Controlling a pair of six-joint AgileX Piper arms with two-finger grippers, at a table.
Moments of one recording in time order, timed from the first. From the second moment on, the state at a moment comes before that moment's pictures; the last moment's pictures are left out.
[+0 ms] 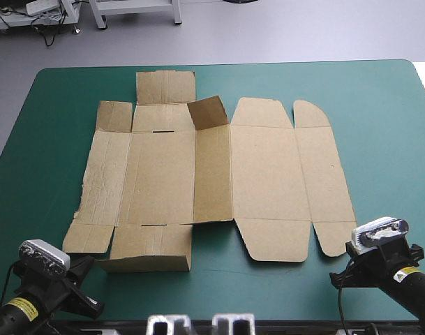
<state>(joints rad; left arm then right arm) -0.32 0.22 -0.49 -0.07 1.00 0.17 -0.08 0.45 -0.49 0.36 0.92 -0.49</state>
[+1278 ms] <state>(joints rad) -0.23 1.16 -1.13 0.58 1.06 -0.23 -0.08 0.45 -0.49 0.36 0.92 -0.49</state>
